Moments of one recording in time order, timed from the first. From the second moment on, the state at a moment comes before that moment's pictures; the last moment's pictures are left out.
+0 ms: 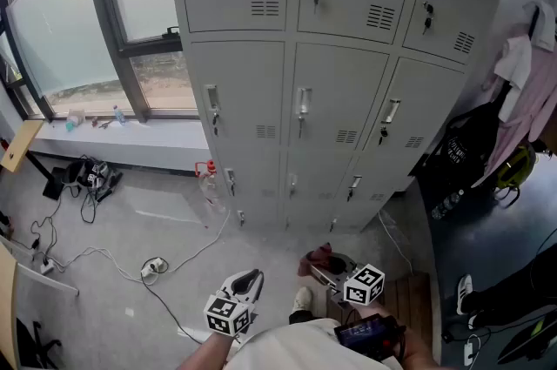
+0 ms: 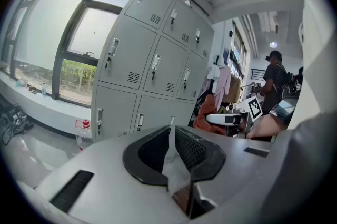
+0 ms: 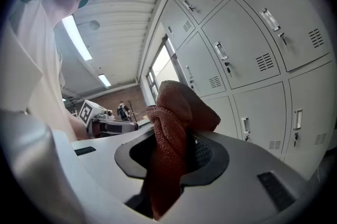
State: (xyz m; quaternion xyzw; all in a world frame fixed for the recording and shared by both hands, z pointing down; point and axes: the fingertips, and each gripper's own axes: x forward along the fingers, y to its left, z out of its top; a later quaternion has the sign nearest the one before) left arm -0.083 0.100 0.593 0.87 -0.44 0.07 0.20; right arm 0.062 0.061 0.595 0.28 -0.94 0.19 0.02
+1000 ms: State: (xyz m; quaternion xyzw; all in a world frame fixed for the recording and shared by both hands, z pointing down) left arm 0.042 -0.107 0.546 0.90 -0.40 0.07 0.17; right arm 0.235 -0.163 0.547 0.35 -0.93 0.12 0.03
